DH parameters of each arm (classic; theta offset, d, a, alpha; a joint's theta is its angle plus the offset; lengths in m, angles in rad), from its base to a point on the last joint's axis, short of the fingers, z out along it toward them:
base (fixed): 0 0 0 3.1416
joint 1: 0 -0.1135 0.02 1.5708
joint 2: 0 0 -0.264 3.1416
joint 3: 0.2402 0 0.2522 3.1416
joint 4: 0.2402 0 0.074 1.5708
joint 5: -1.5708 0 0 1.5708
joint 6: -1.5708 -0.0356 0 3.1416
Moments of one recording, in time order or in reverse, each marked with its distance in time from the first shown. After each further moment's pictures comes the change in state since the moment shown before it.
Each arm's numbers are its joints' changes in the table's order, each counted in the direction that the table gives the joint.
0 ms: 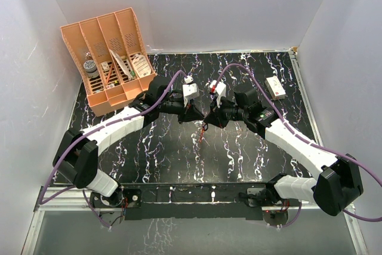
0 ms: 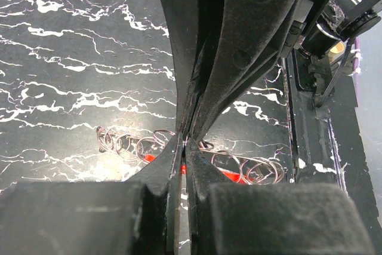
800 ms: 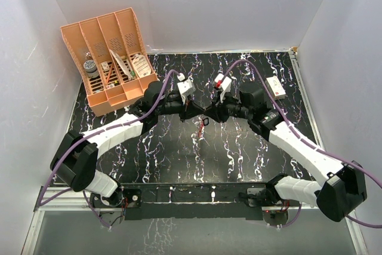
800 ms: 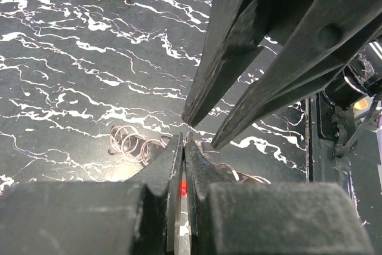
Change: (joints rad) left arm 0.006 -0.031 -0.117 -0.303 0.151 0.212; right arm 0.005 -0.046 0.000 -0.089 -0.063 -0.021
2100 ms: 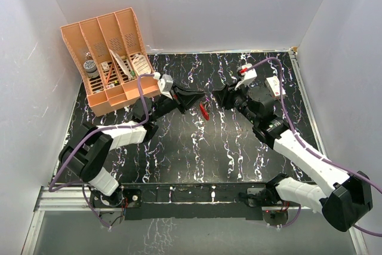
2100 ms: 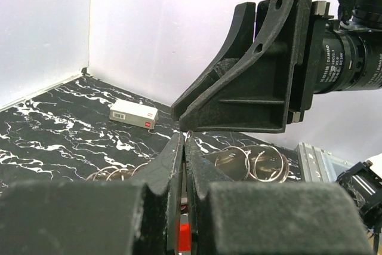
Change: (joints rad) left arm -0.014 0.094 -0.204 -0.946 0.192 0.430; right arm -0.003 -0.111 -0.092 -0.283 -0.464 -0.352
